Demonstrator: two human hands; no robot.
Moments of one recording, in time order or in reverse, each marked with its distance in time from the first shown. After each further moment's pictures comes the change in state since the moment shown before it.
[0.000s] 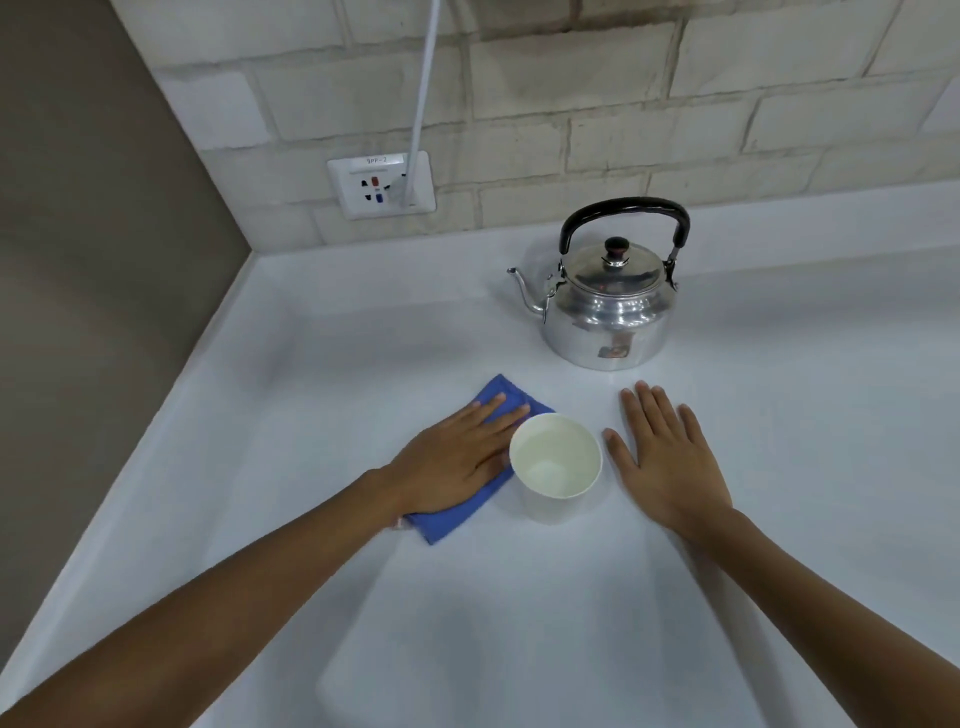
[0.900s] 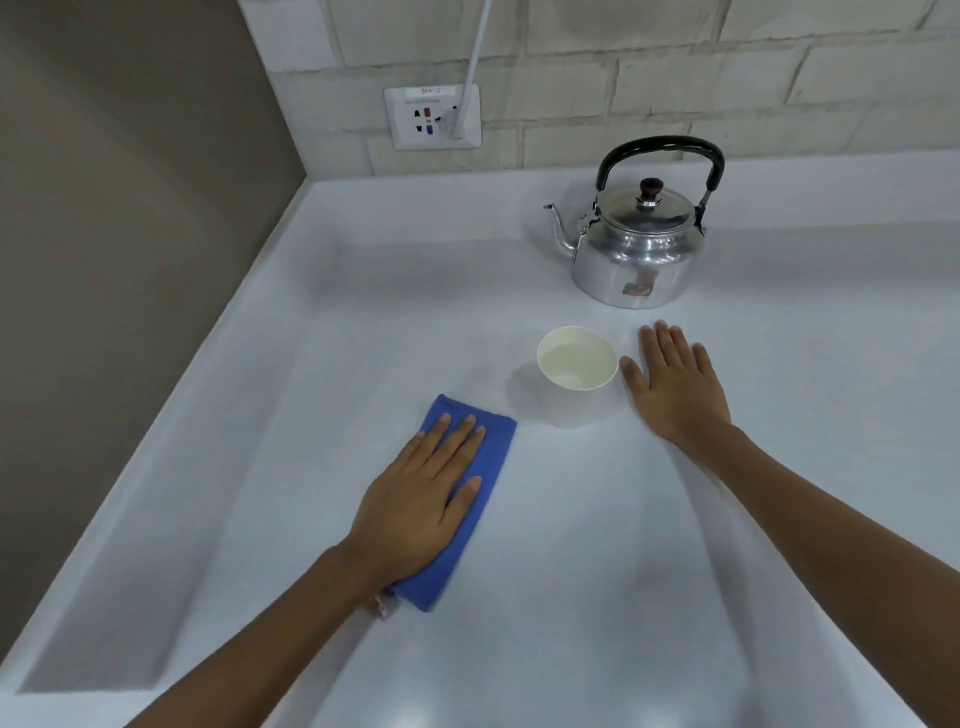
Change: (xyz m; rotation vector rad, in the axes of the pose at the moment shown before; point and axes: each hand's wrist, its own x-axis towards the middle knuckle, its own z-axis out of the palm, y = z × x) left_hand -0.142 0.094 0.036 0.006 0.188 -0.399; right_hand -0.002 -0.001 -0.001 -0.042 -0.027 0.001
